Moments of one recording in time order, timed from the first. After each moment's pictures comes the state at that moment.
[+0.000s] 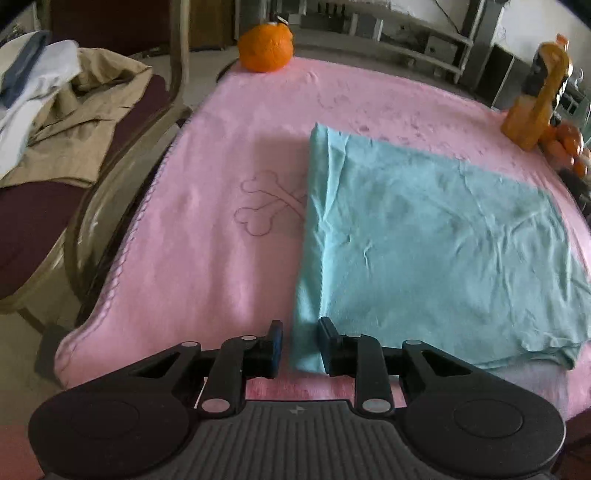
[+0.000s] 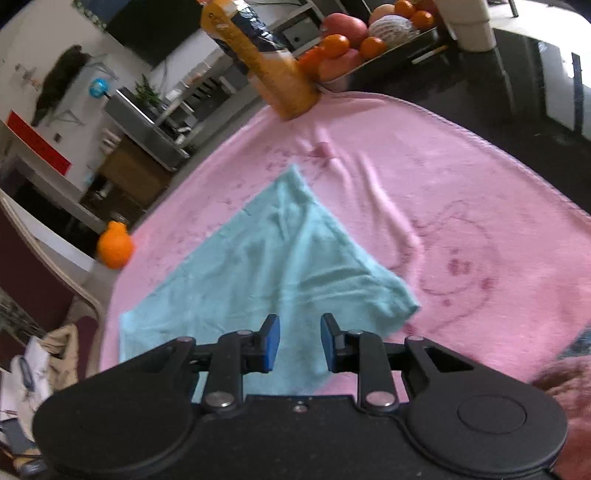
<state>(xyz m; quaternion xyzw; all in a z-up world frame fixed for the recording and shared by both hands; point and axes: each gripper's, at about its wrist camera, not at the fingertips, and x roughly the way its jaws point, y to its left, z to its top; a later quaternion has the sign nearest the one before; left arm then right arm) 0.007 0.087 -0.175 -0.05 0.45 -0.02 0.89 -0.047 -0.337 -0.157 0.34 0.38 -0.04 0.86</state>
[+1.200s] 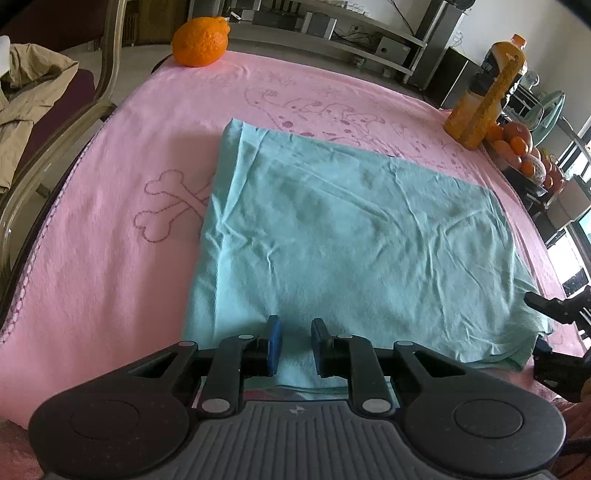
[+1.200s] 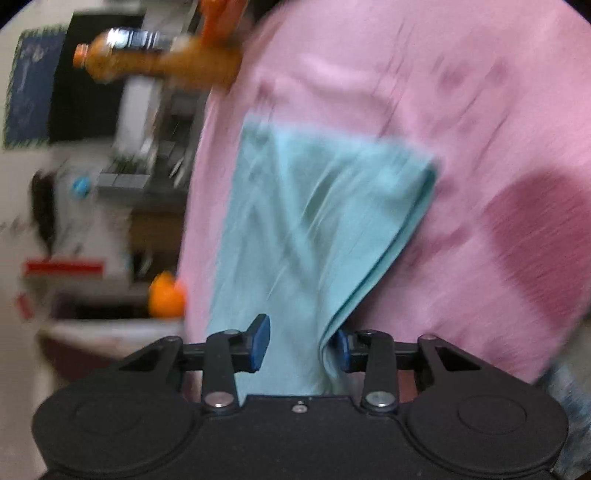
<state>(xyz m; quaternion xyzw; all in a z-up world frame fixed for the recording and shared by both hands) 0.031 0.060 -0.186 -0.08 0.47 -0.10 0.87 -0.046 -0.338 -0.239 0.61 0.36 0.00 0.70</state>
